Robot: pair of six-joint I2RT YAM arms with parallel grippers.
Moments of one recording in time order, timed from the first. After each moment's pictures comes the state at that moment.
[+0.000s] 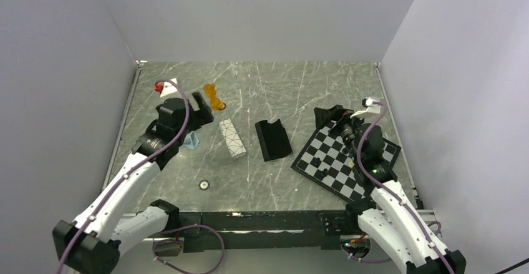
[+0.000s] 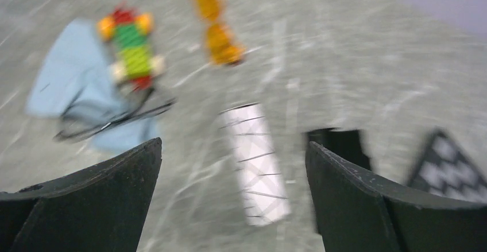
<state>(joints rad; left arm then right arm) -0.49 0.96 0.93 -0.36 -0.36 -0.57 0.32 0.67 0.54 0.10 0.10 0.49</state>
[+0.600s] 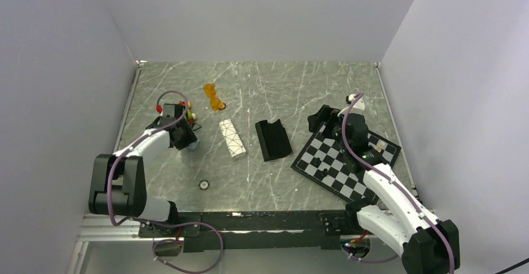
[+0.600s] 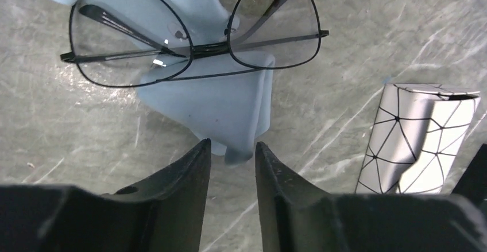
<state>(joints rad) -0.07 1.39 0.73 -0.33 -0.08 -0.63 0.32 0.89 0.56 0.00 0.10 0.49</state>
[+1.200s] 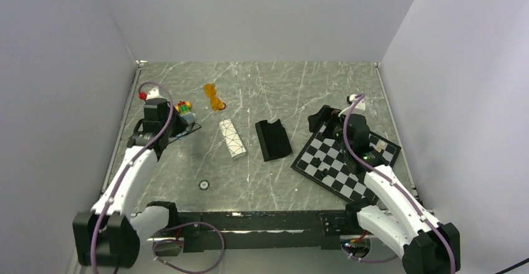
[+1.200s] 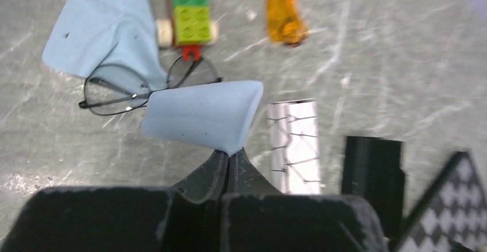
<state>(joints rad) -0.07 1.10 0.76 -0.32 -0.06 -0.60 0.32 0.87 0.56 -0.01 0.10 0.49</state>
